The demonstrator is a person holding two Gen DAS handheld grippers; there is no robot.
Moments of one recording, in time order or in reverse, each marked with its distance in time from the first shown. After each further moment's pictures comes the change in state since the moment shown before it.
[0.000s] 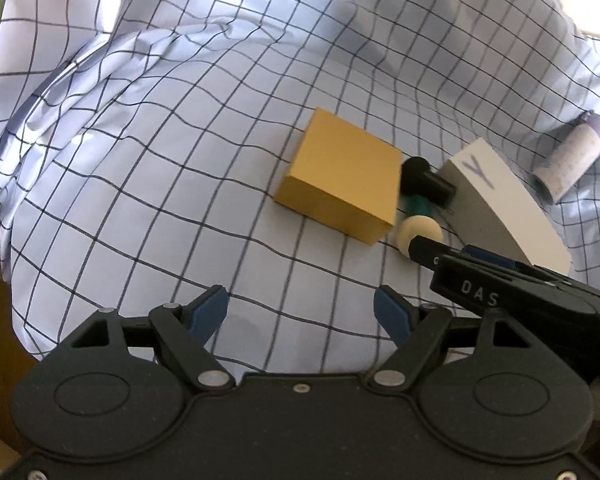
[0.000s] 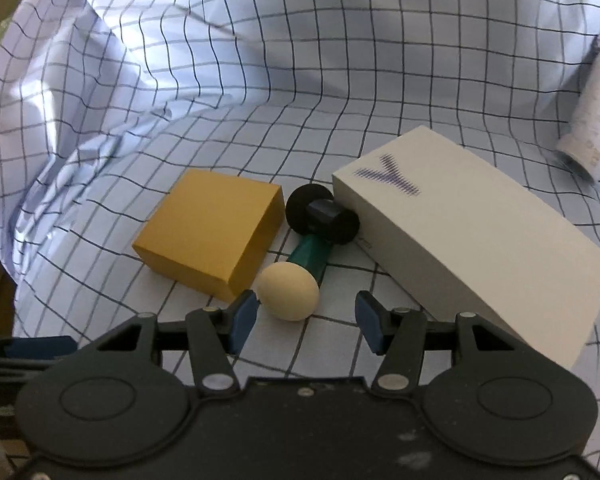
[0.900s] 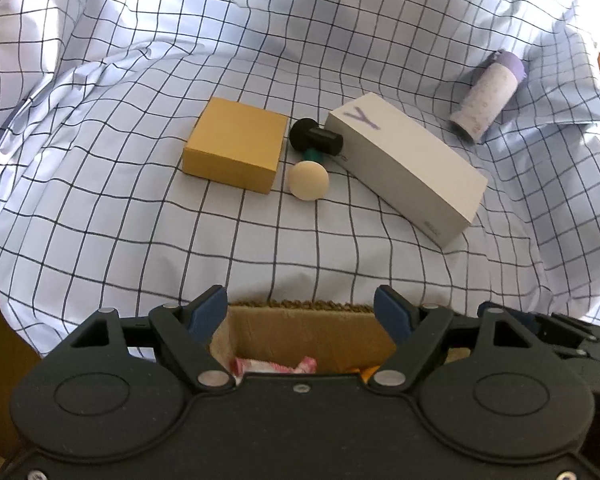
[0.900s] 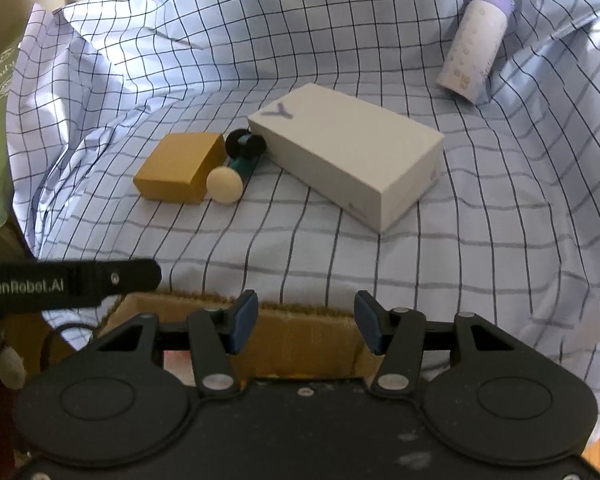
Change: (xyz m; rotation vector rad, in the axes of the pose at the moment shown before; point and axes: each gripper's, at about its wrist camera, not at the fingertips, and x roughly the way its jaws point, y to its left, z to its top) left arm -0.045 -0.061 -0.046 0.179 -0.018 -0.070; right arm -0.126 -0.053 -0.087 0.122 0.009 -0.037
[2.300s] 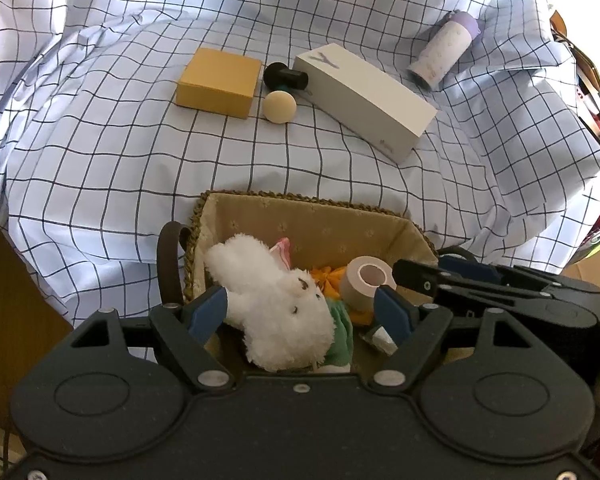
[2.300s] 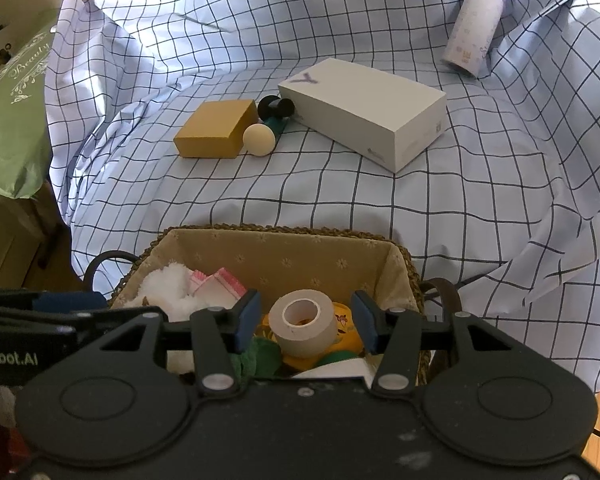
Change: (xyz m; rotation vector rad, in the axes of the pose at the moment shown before) left arm -0.051 -0.009 -0.063 0.040 0.074 -0.063; right arm -0.046 0.007 -0.055 -0.001 0.032 0.054
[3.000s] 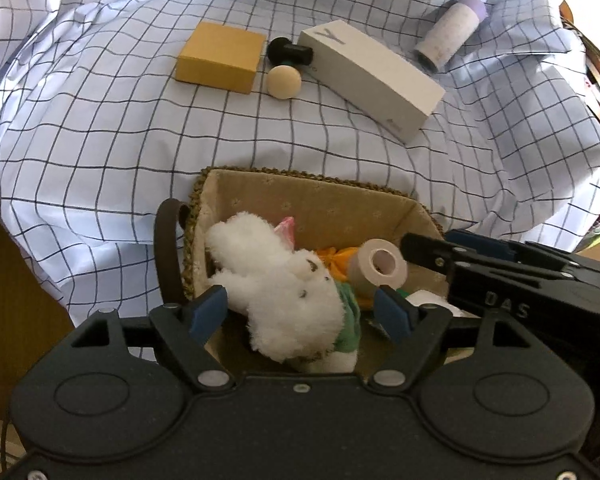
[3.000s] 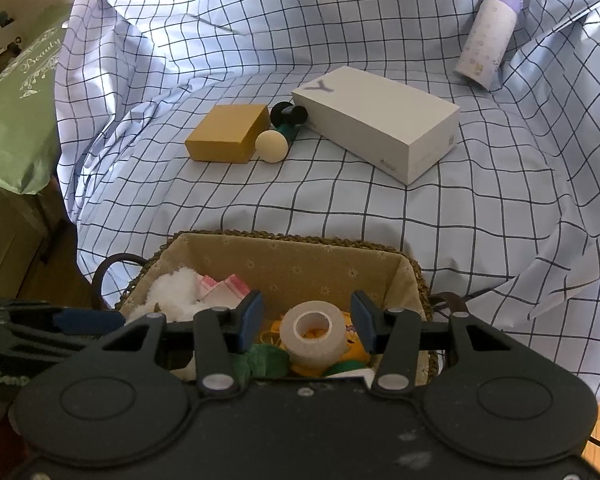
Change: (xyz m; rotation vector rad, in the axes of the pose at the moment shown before) left arm 0.010 0.005 -0.003 -0.002 0.059 -0.012; right arm 0.000 0.006 0.005 -0.034 -0.012 0.010
